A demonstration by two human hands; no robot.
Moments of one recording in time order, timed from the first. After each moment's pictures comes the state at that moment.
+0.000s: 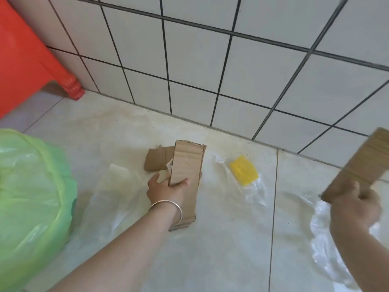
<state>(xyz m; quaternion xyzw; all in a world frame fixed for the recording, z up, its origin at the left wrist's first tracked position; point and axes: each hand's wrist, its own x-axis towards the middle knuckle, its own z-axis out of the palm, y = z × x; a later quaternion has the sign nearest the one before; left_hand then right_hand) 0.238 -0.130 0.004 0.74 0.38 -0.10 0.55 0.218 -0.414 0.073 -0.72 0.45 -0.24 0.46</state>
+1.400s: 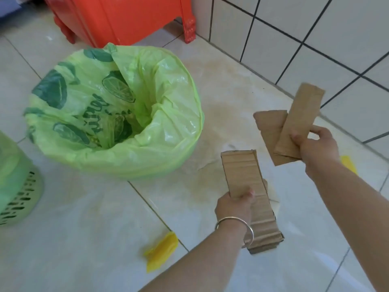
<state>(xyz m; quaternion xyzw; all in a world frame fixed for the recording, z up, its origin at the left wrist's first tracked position) 0.121 -0.112 0.013 0.51 0.53 -0.12 0.67 0.274 -0.193 0.059 -0.83 0.22 0.12 0.50</state>
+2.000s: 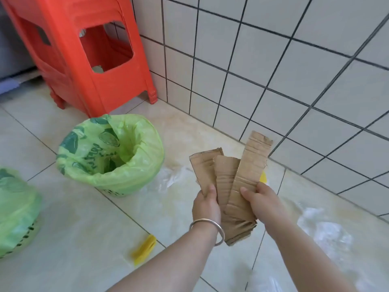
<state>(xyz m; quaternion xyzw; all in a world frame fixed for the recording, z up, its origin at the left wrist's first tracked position) 0.065 -0.153 0.171 0.56 0.41 -0.03 0.72 0.104 -0.261 0.203 -0.84 0.14 0.22 0.48</state>
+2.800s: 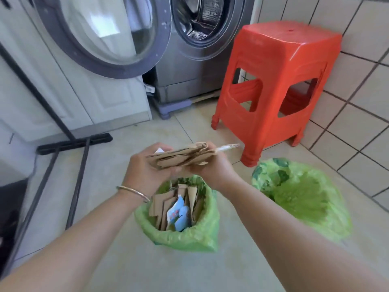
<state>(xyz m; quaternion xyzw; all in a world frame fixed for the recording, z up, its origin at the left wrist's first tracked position) -0.163 0.353 0.306 0.79 0.34 0.28 0.43 -0.037 0.255 0.313 -0.71 -0.38 0.30 0.52</state>
